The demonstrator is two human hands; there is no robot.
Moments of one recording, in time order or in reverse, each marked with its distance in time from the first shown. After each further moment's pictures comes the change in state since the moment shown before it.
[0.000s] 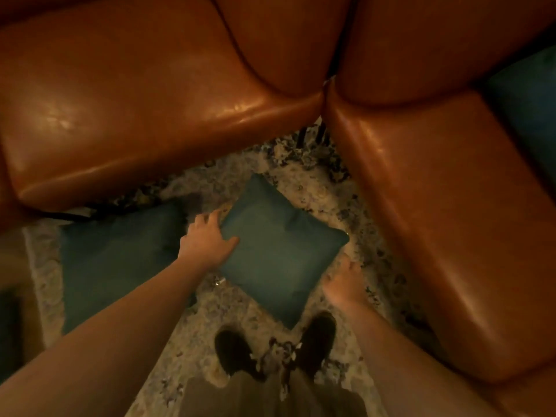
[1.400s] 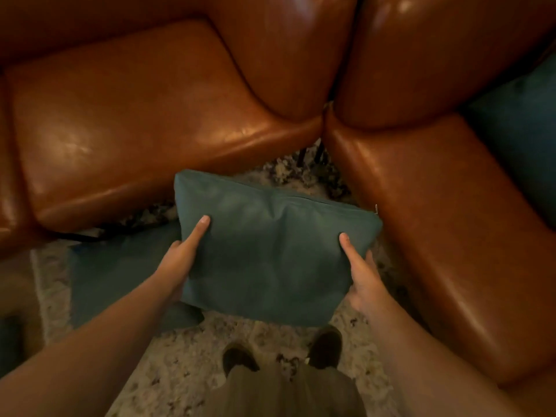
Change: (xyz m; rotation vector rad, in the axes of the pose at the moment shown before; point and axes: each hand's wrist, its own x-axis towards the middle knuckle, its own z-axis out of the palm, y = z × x) left_hand -0.031 -0.051 -0.046 -1.108 -0.062 -0.262; right_hand -0.041 -0.054 -0.052 1.301 -0.087 0.090
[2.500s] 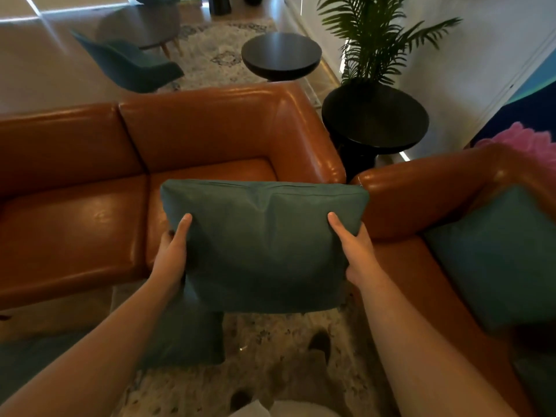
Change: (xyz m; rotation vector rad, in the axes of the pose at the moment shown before) left_hand -0.297 0.202 -0.142 -0.363 0.305 0.337; right_hand -0.286 -0.255 0.114 -0.213 -0.271 -0.412
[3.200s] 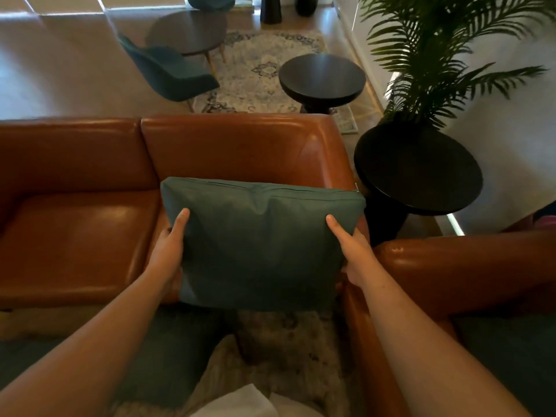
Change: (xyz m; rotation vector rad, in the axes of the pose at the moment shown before) left_hand 0.140 0.112 0.078 -0.121 0.063 -0.017; right_hand 0.199 -0.129 0.090 -0.162 -0.212 0.127
